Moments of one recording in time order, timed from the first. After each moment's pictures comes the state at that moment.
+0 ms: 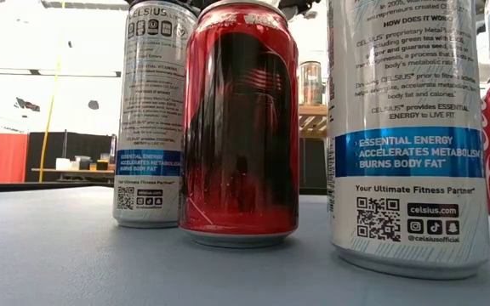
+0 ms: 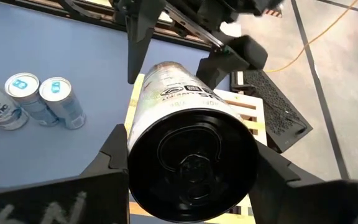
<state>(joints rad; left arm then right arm) 0.62 1.54 1.45 -0.33 0.73 -0.16 -0.55 1.80 2.35 -1.27 -0.28 -0.60</state>
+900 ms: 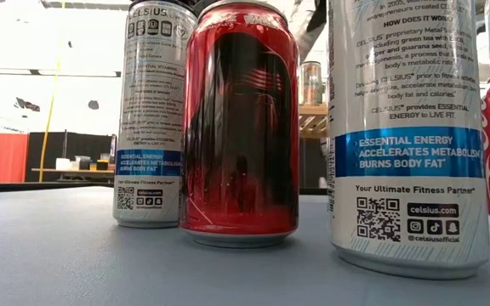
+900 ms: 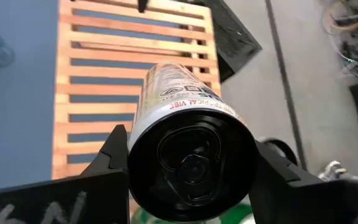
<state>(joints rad) 0.60 1.54 1.46 -0.49 0.44 0.04 -0.56 1.75 2.36 -1.43 0.01 -0.58</state>
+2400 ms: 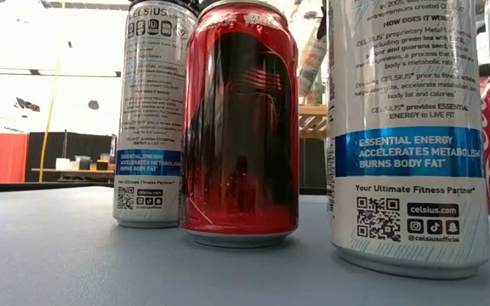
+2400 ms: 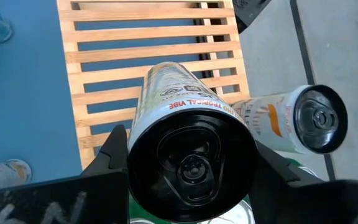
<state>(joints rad) 0.61 1.54 1.46 -0.35 0.44 0.00 -0.48 1.76 2.33 -1.57 0.11 -0.40</state>
